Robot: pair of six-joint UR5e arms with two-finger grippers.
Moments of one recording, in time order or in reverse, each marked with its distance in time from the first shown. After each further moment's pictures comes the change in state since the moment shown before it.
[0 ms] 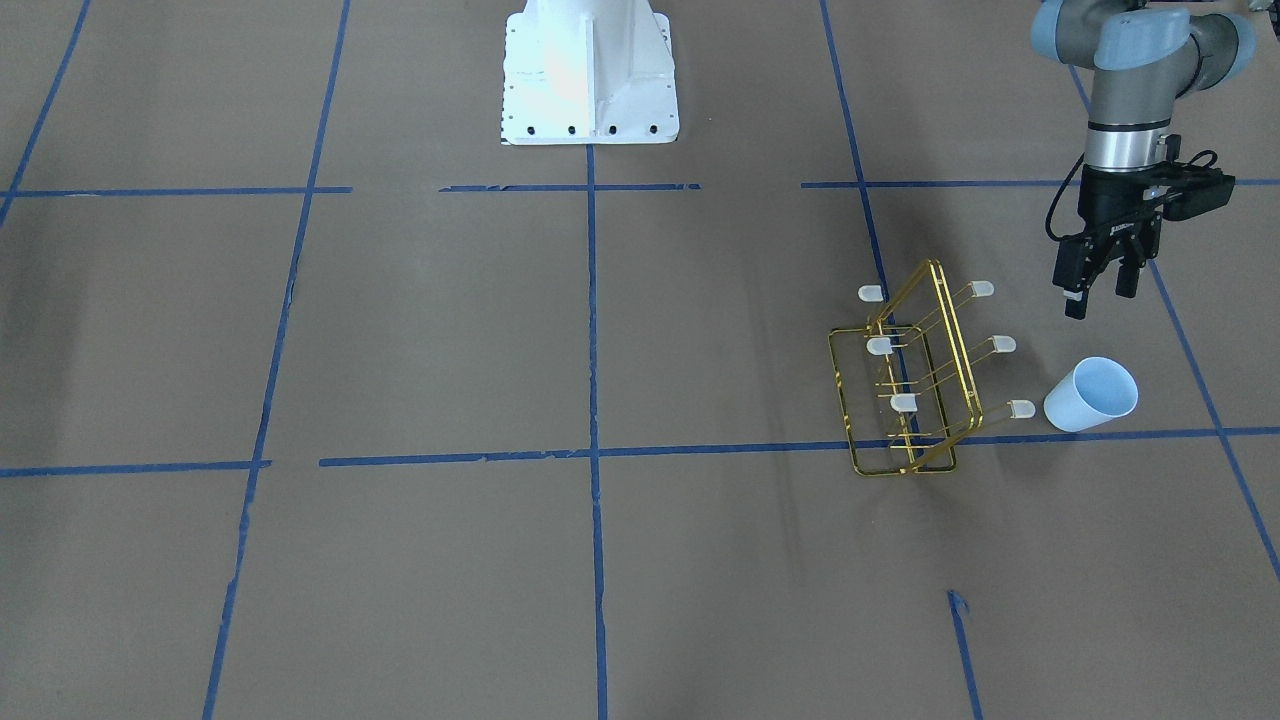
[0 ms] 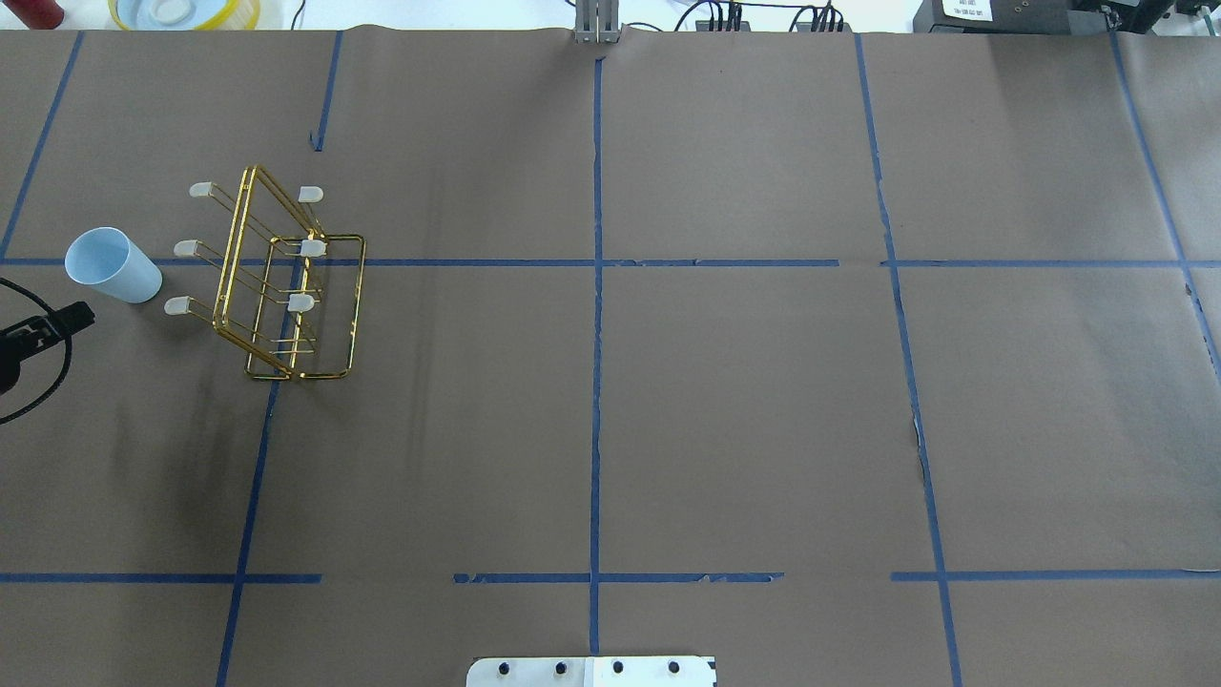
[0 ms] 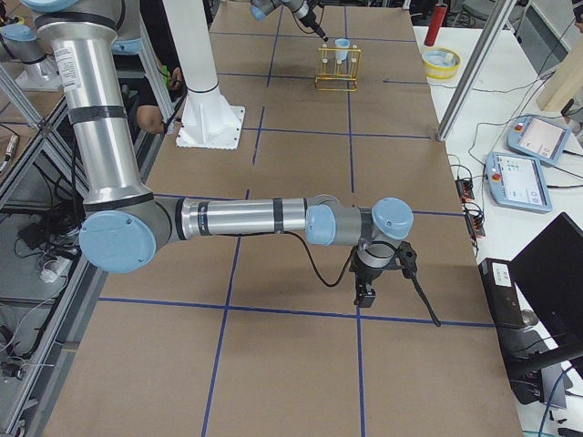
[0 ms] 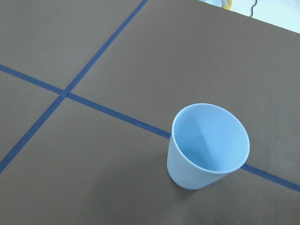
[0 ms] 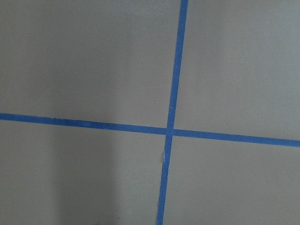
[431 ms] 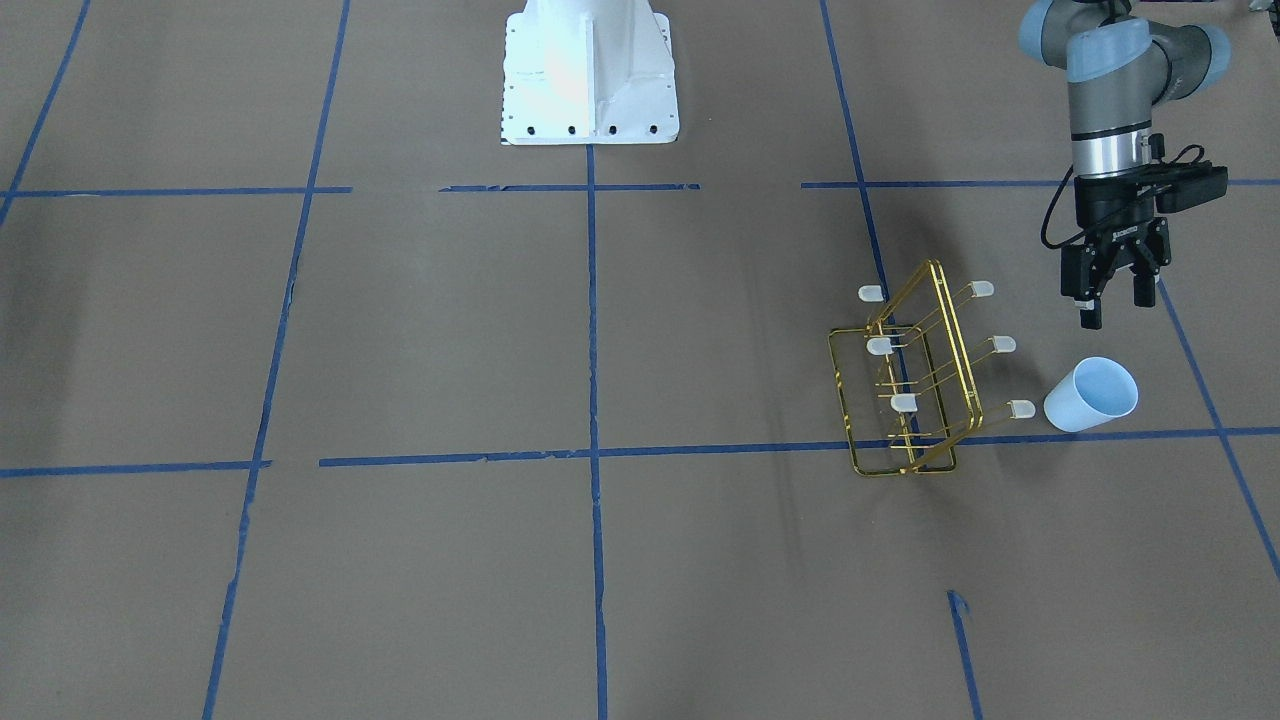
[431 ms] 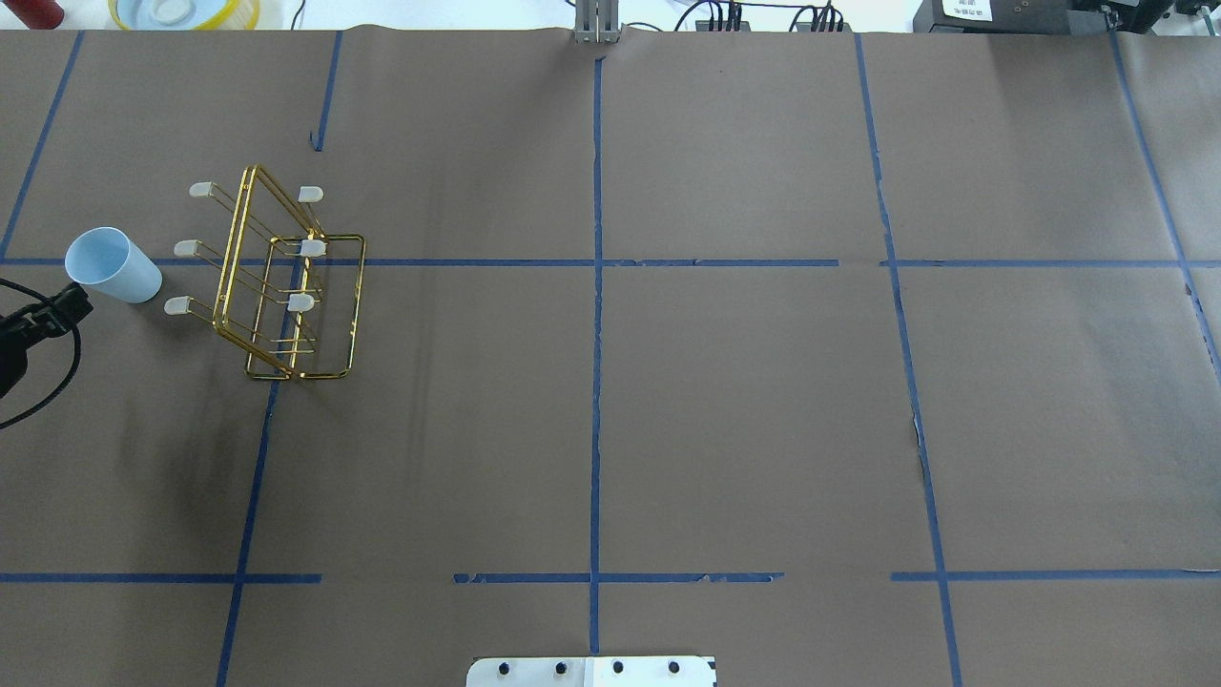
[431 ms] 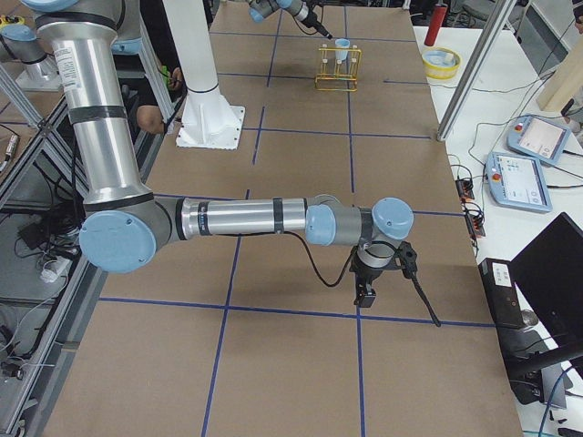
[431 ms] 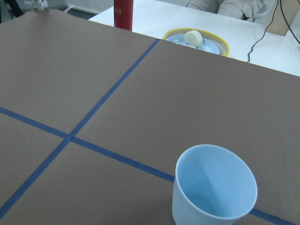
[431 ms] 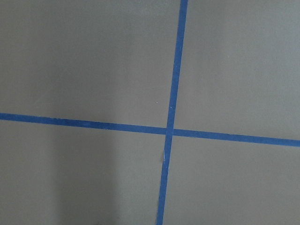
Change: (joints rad) left arm 0.068 -0.016 0.019 0.003 0.207 -0.007; right arm 0.000 0.000 0.000 -0.001 0.000 0.000
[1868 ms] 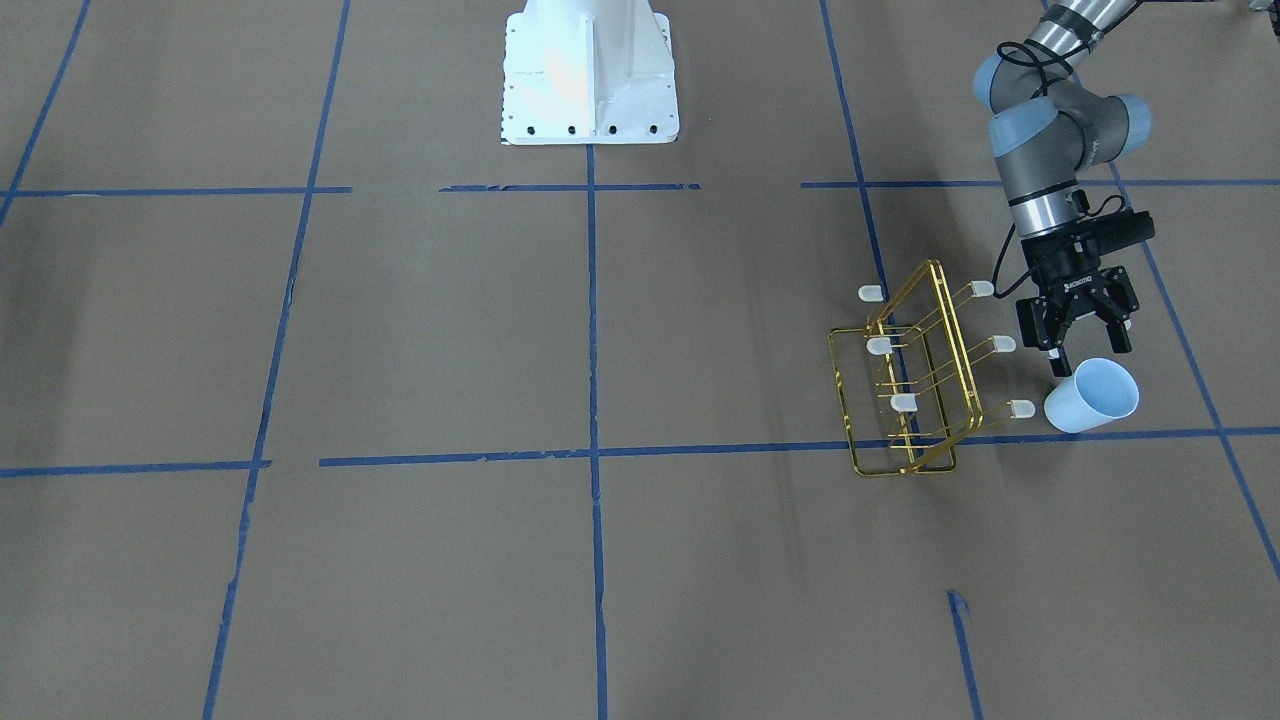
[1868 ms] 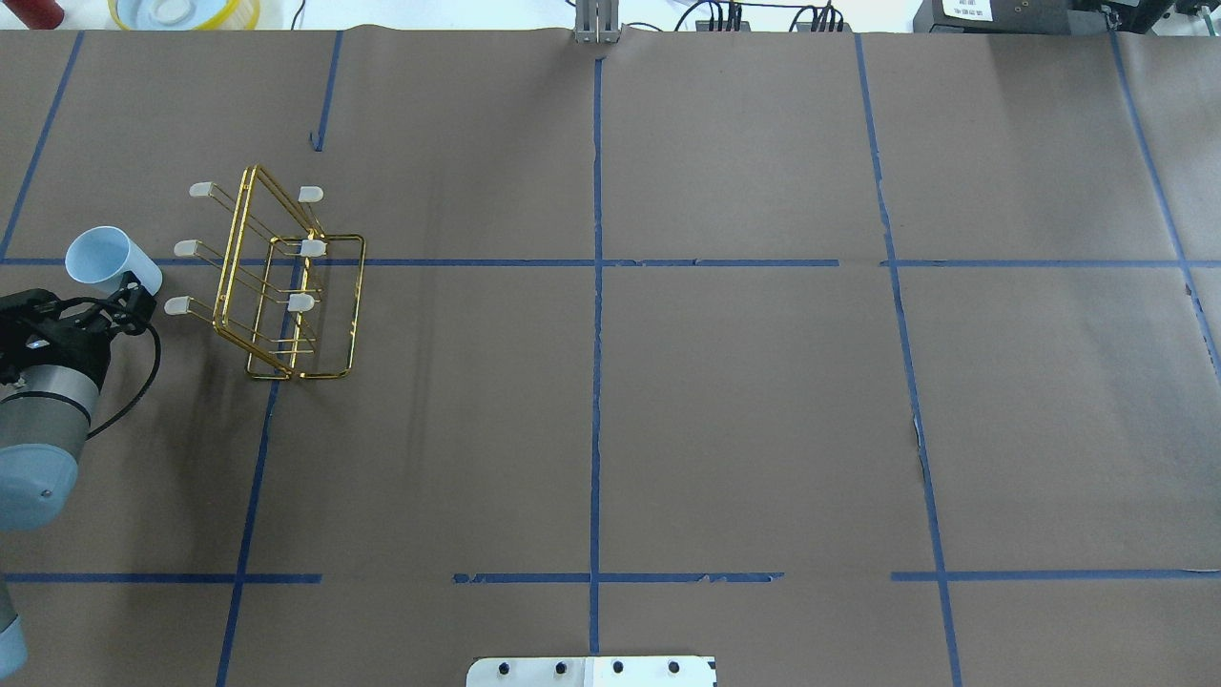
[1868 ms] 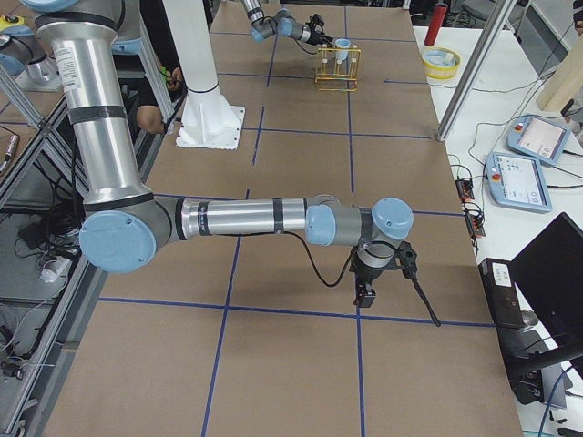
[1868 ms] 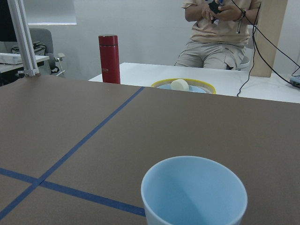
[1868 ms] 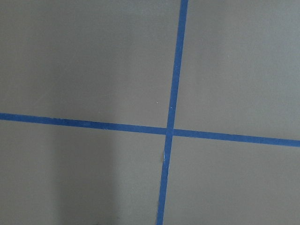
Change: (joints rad) left arm 0.088 -0.181 0.248 0.004 0.306 0.003; right arm 0.000 0.000 0.000 0.000 0.000 0.000
